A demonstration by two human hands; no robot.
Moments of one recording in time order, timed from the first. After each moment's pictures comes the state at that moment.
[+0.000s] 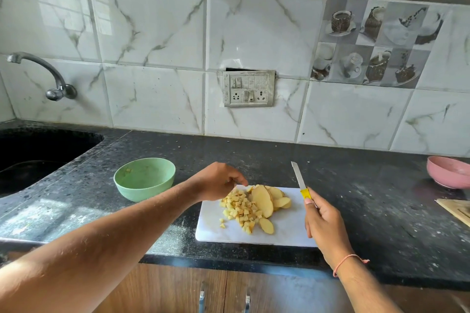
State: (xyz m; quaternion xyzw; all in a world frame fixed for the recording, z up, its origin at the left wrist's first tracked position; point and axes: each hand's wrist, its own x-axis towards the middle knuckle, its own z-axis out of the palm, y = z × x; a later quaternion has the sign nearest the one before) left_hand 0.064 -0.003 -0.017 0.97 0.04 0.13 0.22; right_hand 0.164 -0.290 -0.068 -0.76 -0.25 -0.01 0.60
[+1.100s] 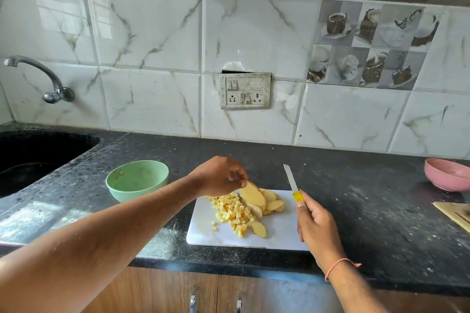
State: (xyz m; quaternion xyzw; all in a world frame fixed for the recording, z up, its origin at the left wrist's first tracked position) left_hand 0.080 -0.017 0.003 0.97 0.03 0.17 0.20; right_hand 0.170 -0.291 -0.074 -0.75 -0.26 0.00 0.61
